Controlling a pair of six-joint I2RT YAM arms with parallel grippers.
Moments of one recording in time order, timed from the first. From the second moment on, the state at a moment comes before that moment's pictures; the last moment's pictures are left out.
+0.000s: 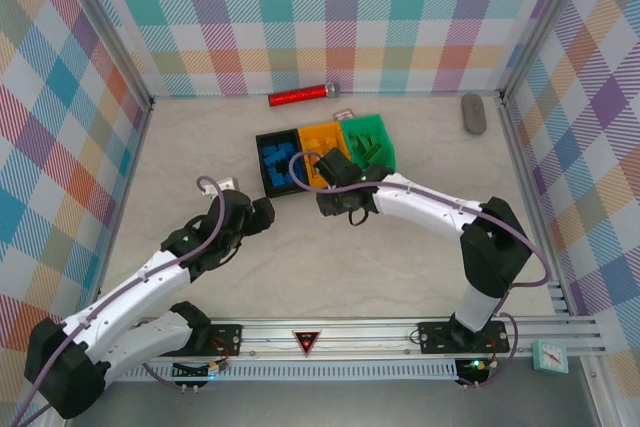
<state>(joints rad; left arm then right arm) -0.61 0.90 0.64 -0.48 -0.34 -0.78 0.82 1.72 1.34 -0.65 0.15 0.37</state>
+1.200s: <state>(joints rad) -0.67 0.79 0.45 -0.54 -0.29 -0.95 0.56 2.32 2.14 -0.72 0.03 0.28</state>
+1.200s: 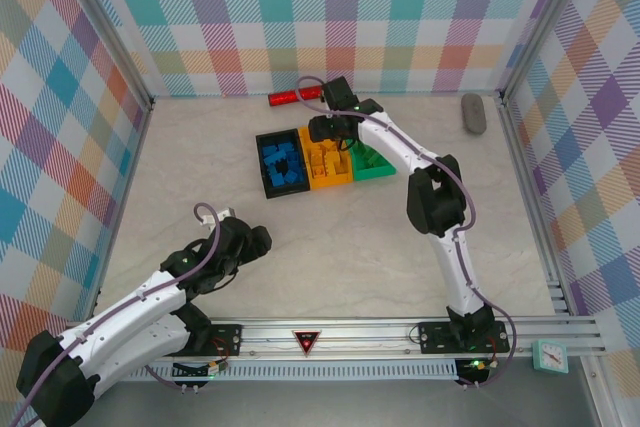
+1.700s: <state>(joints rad) -0.64 0.89 0.55 -0.64 -0.48 -0.94 0.56 1.73 1.47 -0.51 0.06 0.26</state>
